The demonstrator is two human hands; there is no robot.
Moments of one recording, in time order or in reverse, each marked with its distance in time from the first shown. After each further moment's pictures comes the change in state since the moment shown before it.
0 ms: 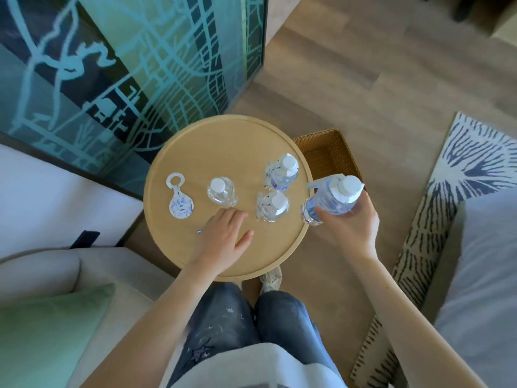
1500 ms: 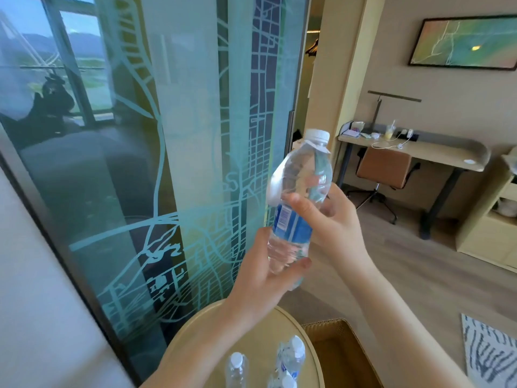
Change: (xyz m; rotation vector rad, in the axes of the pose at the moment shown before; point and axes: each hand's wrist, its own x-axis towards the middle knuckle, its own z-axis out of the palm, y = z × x) left_hand 0.050 0.132 -0.286 -0.941 0.473 0.211; right_hand -0.011 -0.386 -0.053 0.541 -0.349 -0.717
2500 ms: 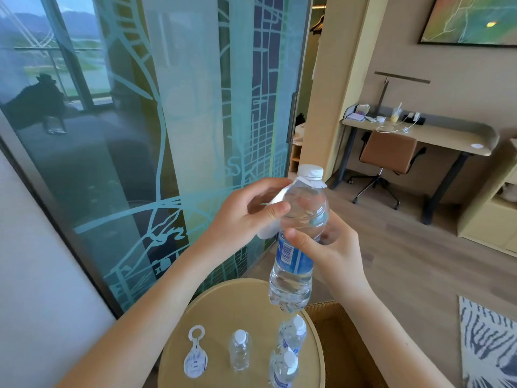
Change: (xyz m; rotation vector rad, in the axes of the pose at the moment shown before) left_hand 0.036 0.041 -0.051 0.035 -0.155 0.118; right_hand -0.052 0.029 0.000 0.080 -0.037 0.038
